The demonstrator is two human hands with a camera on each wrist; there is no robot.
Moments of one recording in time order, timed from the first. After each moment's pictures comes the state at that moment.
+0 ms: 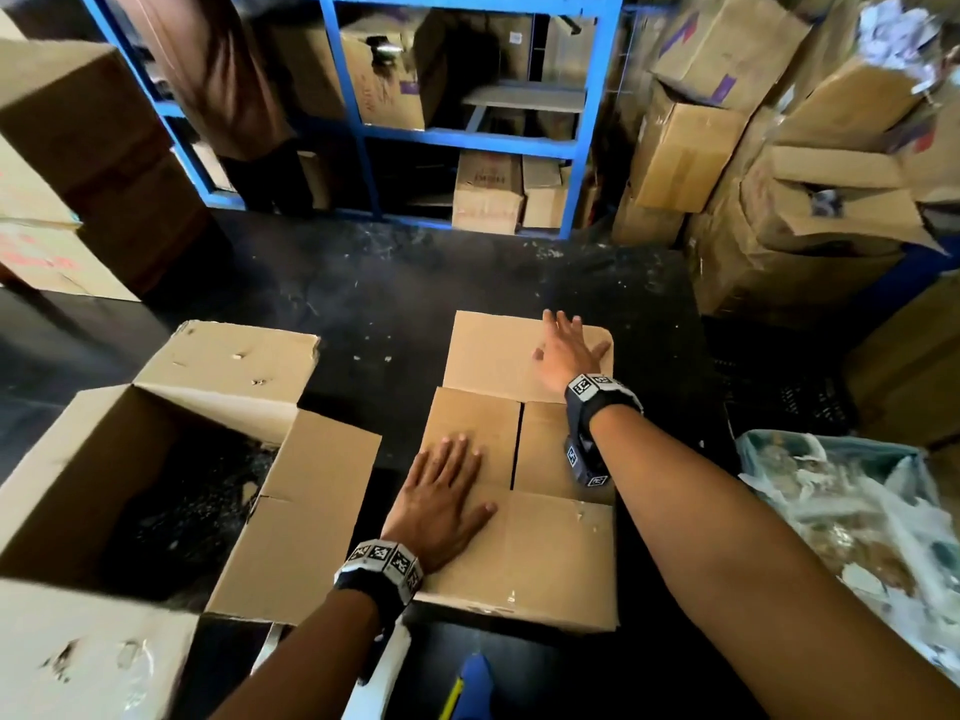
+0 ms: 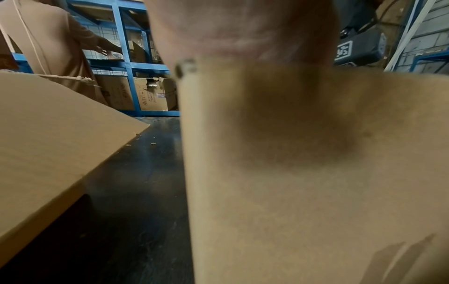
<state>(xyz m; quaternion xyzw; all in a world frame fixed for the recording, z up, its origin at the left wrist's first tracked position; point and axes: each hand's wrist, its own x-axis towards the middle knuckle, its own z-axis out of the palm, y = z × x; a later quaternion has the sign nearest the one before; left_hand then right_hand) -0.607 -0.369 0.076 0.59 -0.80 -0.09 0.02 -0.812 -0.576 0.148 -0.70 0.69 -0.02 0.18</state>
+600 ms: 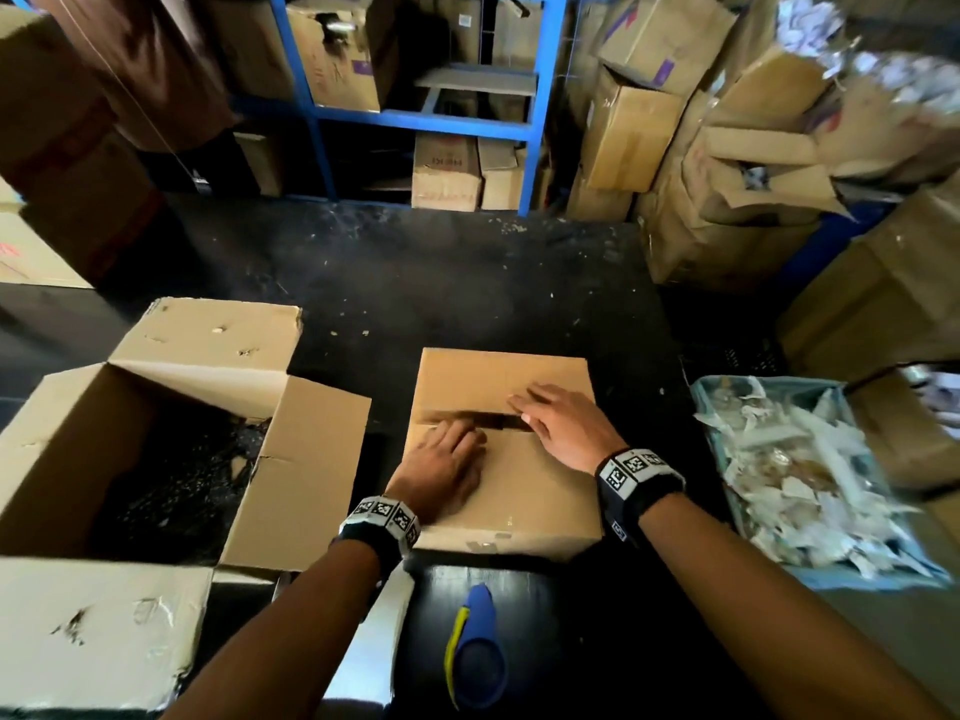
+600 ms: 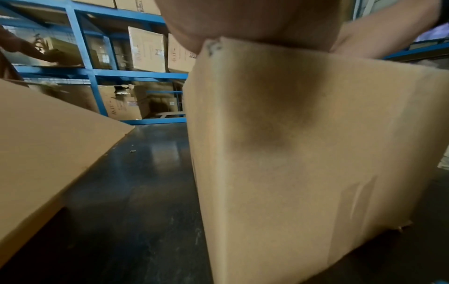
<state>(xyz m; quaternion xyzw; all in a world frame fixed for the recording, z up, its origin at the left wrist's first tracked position) -0.603 -0.344 0.087 0.46 -0.87 -0.08 0.14 -0.850 -0.392 0.135 -0.85 0.52 0.01 0.09</state>
